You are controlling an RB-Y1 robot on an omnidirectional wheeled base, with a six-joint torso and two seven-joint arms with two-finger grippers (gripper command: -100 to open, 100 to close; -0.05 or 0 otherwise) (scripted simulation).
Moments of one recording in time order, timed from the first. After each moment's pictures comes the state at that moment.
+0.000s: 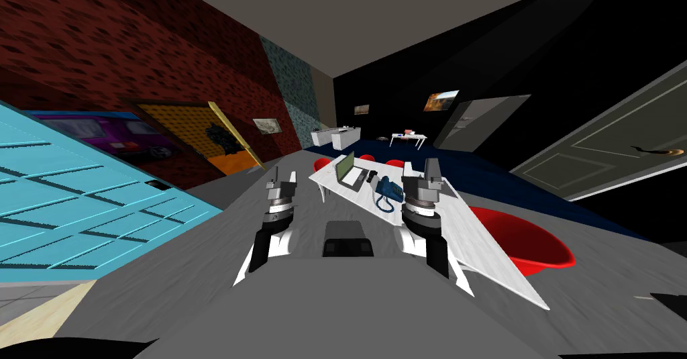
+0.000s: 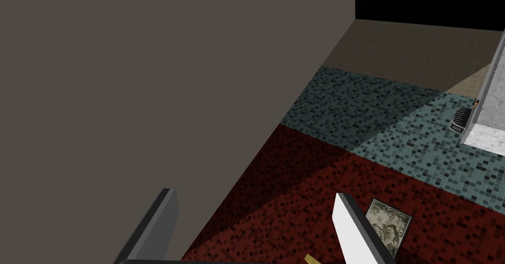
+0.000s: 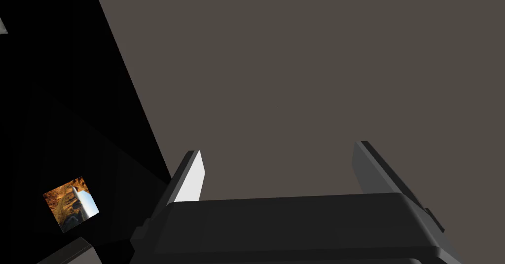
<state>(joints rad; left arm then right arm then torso) 0.48 0.05 -0.03 -2.29 0.07 -0.44 0.07 0.50 0.03 0.02 -2.33 0.08 -0.65 0.04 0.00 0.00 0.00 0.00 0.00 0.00</state>
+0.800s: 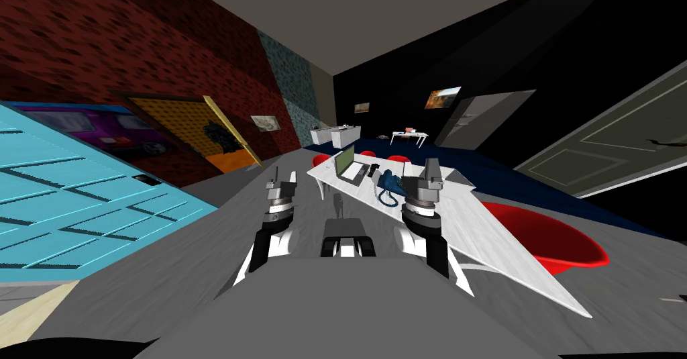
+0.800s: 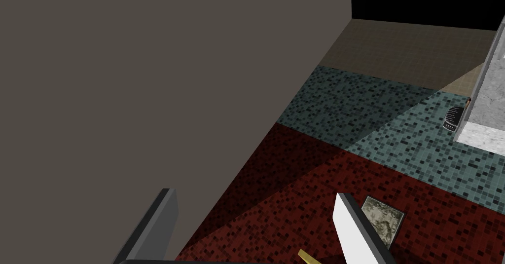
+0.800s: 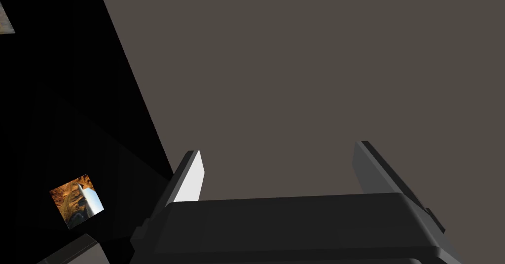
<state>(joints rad) 0.48 0.05 -0.03 -2.29 0.07 -0.44 0.07 0.50 0.03 0.02 -2.34 0.08 -0.65 0.04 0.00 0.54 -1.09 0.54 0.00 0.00</state>
